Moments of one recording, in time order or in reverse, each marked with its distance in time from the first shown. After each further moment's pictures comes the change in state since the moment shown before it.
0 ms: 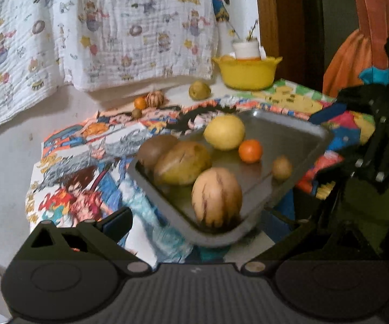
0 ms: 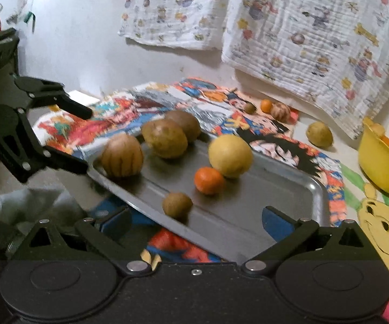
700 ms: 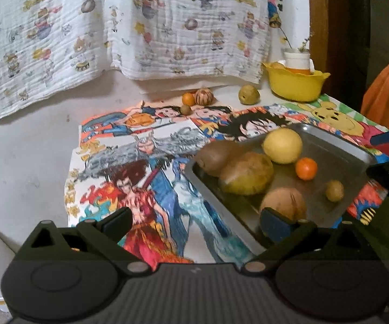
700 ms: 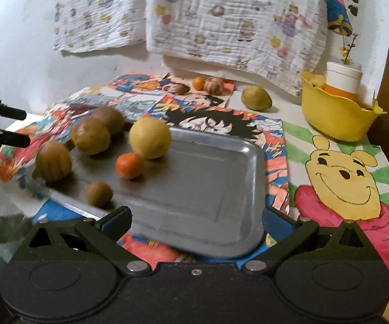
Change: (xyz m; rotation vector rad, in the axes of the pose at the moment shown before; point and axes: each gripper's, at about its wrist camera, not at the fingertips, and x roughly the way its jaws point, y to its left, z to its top) left arm 0.003 0.057 0.020 -0.147 0.014 0.097; right arm -0.004 -0.064 -0.017 0.239 0.035 -0.141
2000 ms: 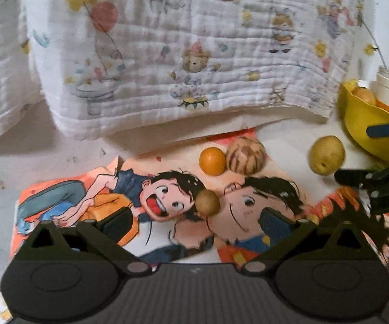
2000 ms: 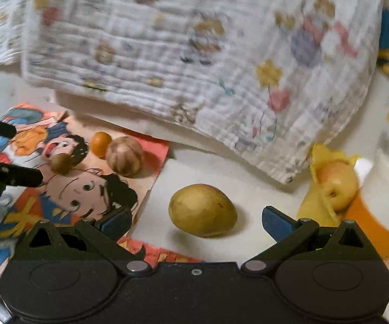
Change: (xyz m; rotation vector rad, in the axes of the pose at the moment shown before) left arm 0.274 0.026 0.173 -0.073 0.065 0.065; right arm 0.246 -0.083 0.187 -0.045 0.007 -0.198
